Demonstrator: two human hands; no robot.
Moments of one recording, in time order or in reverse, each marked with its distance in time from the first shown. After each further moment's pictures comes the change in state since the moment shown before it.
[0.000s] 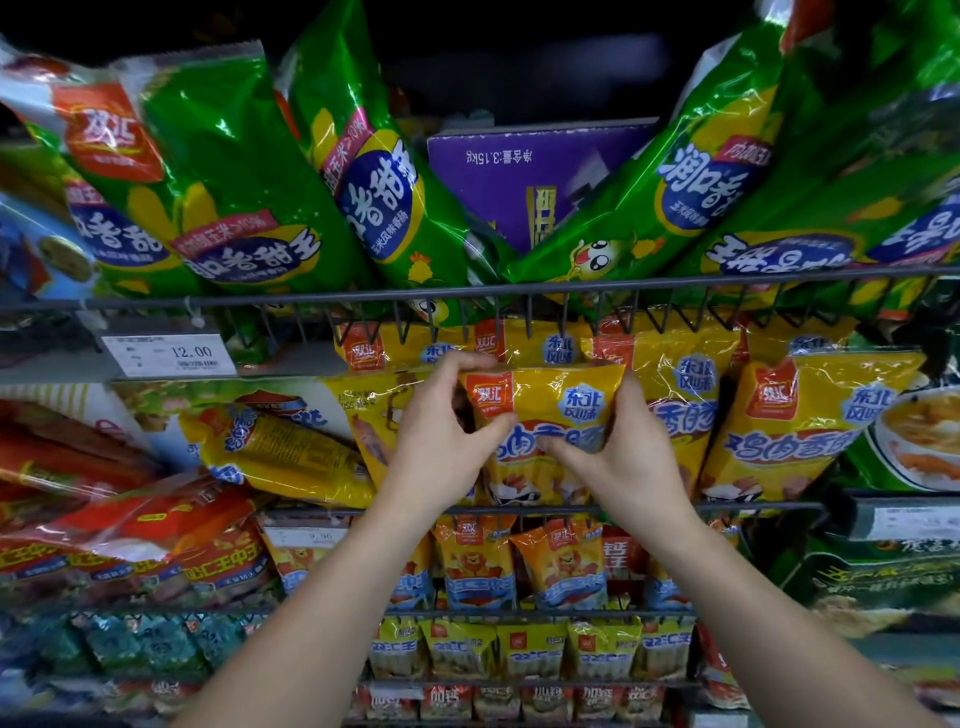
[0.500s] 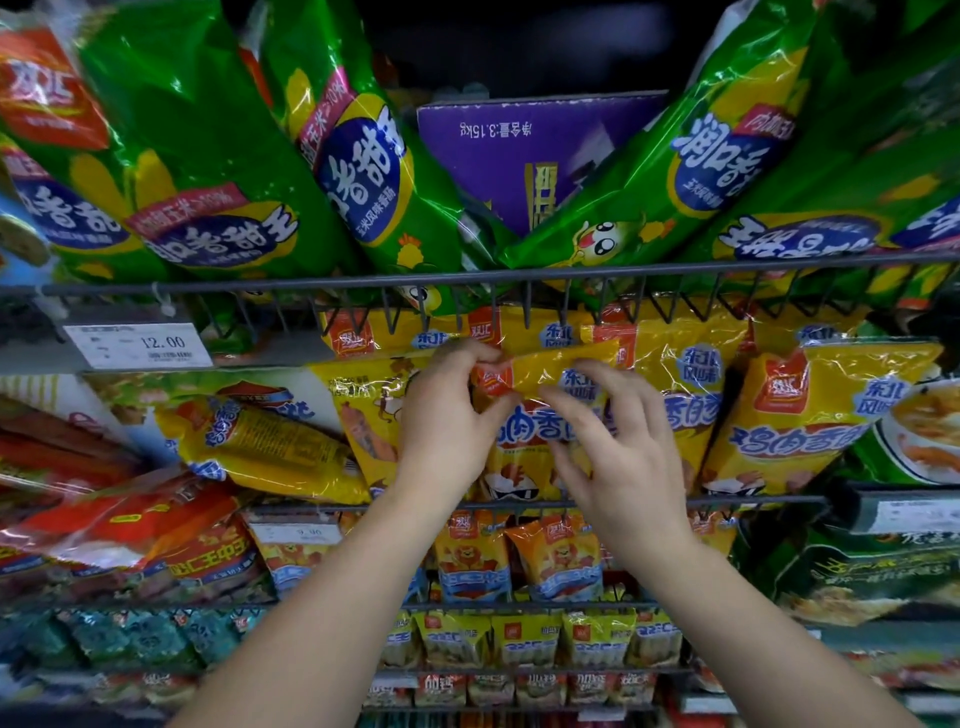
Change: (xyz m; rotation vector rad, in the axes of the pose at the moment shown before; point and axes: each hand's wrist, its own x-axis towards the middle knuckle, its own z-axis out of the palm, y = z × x) left_hand 0.020 -0.010 0.020 0.266 0.129 0.077; right_hand -0.007 0.025 0.019 -0.401 0.350 -0.611
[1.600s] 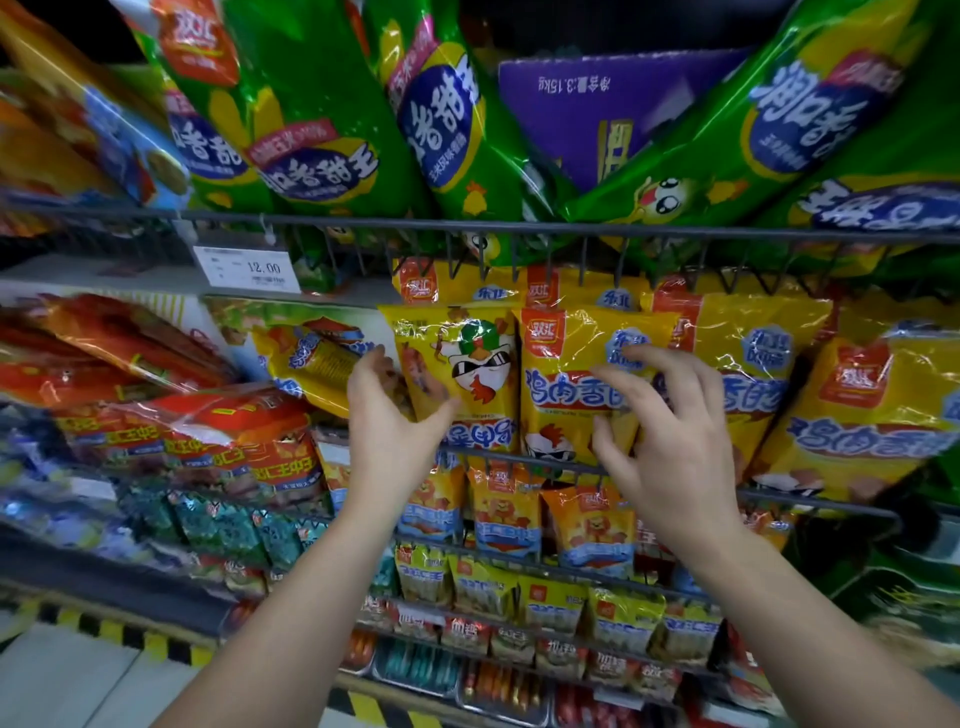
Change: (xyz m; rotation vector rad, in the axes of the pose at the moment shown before) left_hand -0.064 -0.043 -0.041 -0.105 0.287 -0.422; right_hand -0.008 0.006 -0.014 0.209 -0.067 0.011
